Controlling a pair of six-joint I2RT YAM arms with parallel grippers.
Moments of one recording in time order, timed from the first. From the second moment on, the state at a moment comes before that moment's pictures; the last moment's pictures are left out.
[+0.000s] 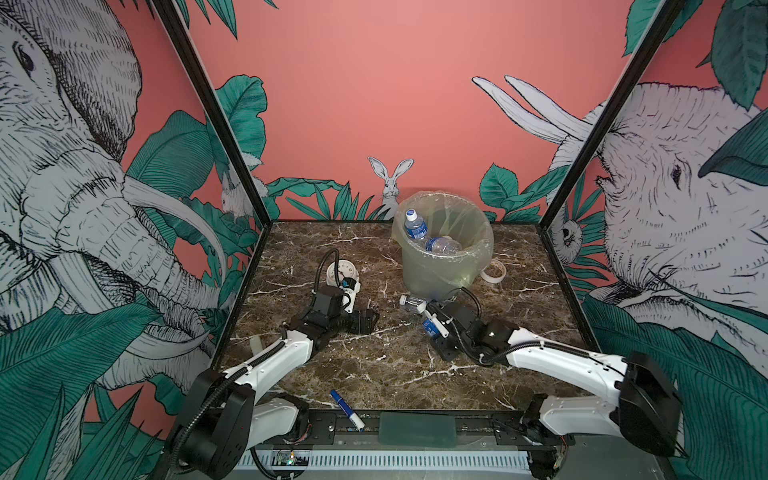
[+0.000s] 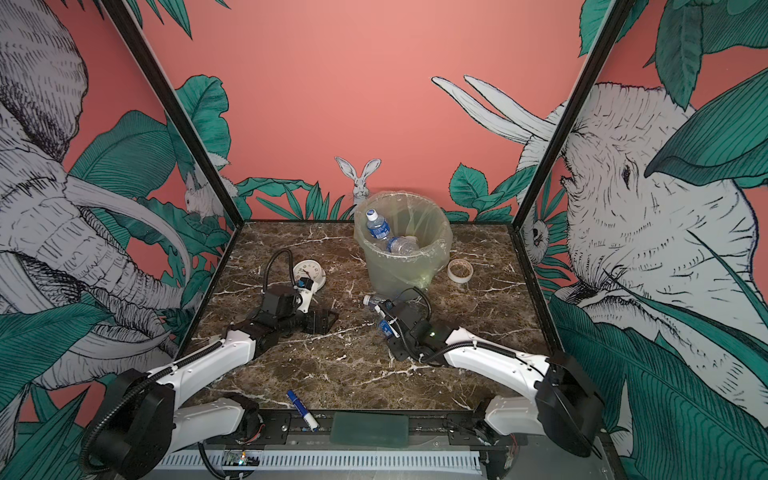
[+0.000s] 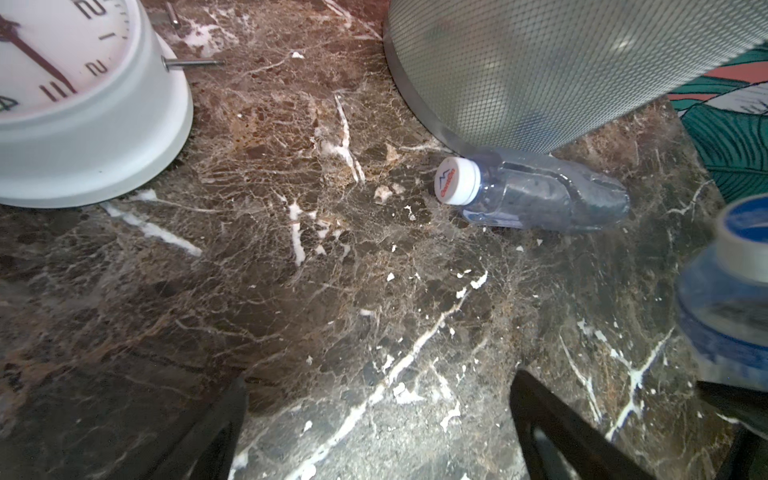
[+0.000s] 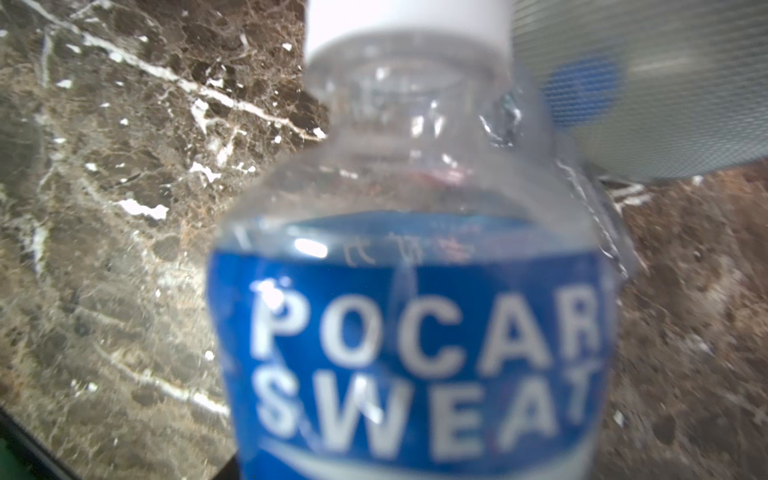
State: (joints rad) left arm -0.43 1.19 0.52 -0.08 0.28 -0.28; right arm 0.92 1.21 0.73 -0.50 0.15 0.18
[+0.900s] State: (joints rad) left arm -0.43 1.25 0.56 -0.06 0.31 -0.28; right arm 1.00 0.55 0.53 -0.49 0.37 0.21
